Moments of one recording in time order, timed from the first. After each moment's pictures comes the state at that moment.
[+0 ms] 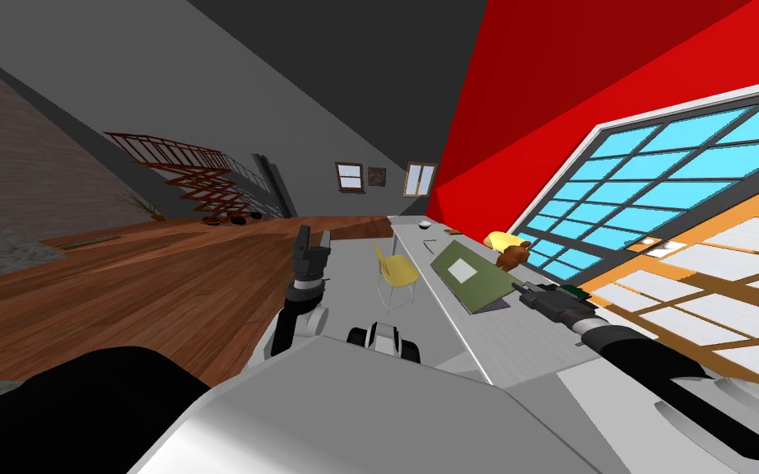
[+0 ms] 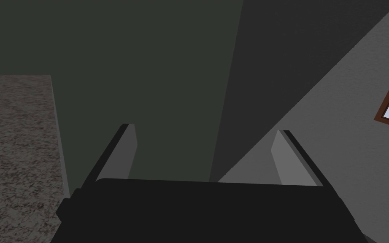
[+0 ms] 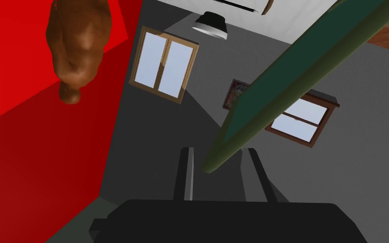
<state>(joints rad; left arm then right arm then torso) 0.50 0.04 -0.02 -2.35 -0.07 -0.65 0.01 0.61 -1.15 -0.30 -1.76 0.39 -0.17 0.32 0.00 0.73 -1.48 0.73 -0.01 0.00</state>
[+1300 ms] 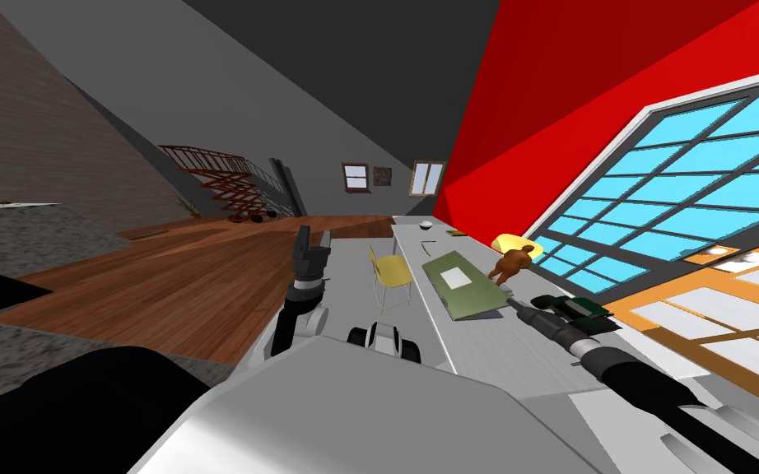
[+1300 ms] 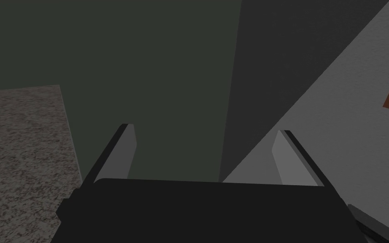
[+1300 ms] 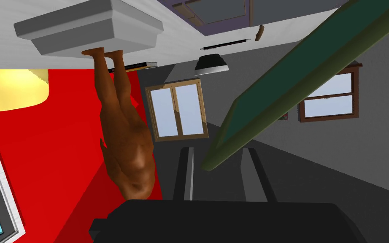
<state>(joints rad) 0.50 0.04 -0.02 -2.35 -0.07 -0.65 0.01 0.67 -1.16 -0.19 -1.71 0.20 -0.24 0.08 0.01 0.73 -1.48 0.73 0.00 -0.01</state>
